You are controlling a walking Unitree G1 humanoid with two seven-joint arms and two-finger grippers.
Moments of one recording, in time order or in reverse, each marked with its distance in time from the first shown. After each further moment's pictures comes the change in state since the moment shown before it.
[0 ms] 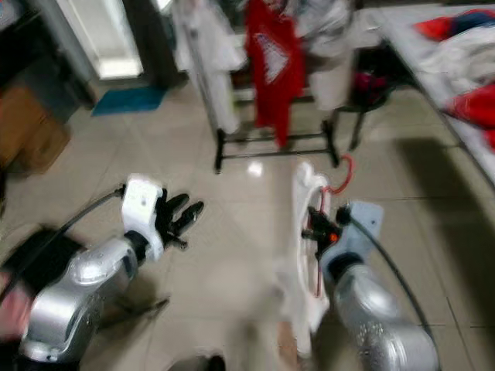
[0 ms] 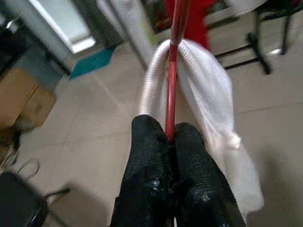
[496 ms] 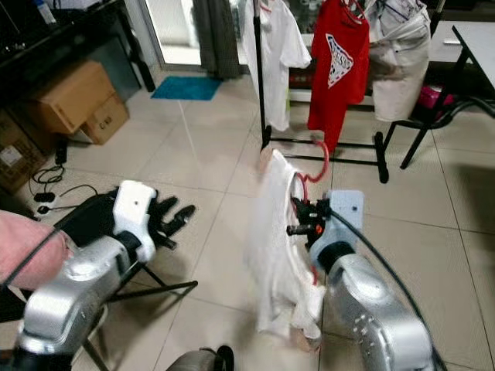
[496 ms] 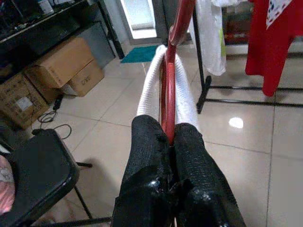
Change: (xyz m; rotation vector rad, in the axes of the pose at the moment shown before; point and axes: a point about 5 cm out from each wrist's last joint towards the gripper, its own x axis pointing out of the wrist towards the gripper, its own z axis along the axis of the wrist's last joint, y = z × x) left arm 0.002 0.022 -0.003 0.000 0.033 0.029; right arm 0.004 0.008 0.020 -0.199 -0.046 0.103
